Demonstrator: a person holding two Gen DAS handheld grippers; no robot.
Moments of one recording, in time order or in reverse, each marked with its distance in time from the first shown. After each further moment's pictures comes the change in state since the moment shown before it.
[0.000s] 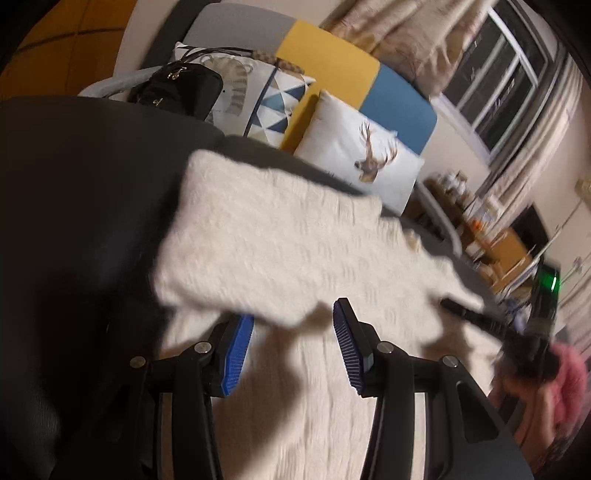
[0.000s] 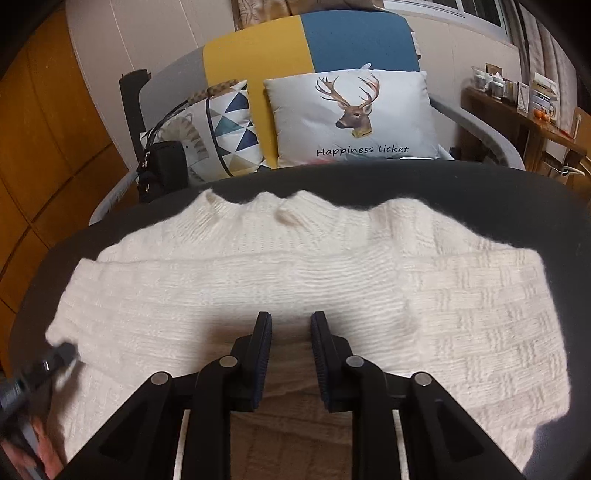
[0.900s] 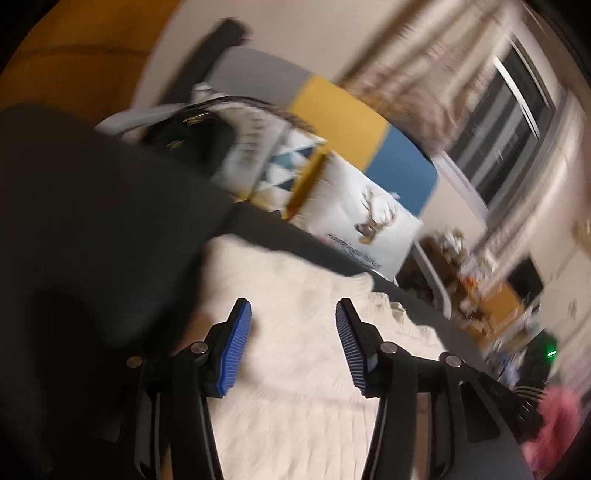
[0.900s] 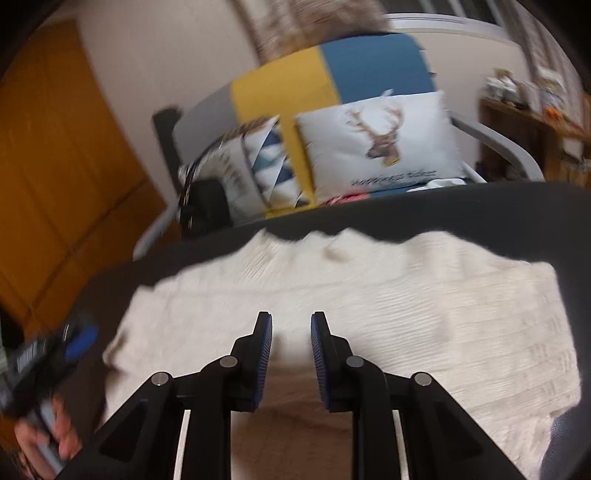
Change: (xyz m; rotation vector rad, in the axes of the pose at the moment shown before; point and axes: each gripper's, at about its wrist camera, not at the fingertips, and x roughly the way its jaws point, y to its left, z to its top) left arm -0.016 -0.019 0.034 0.026 -0.161 0.073; right arm -0.030 0.031 0.009 0.031 -0.102 0.175
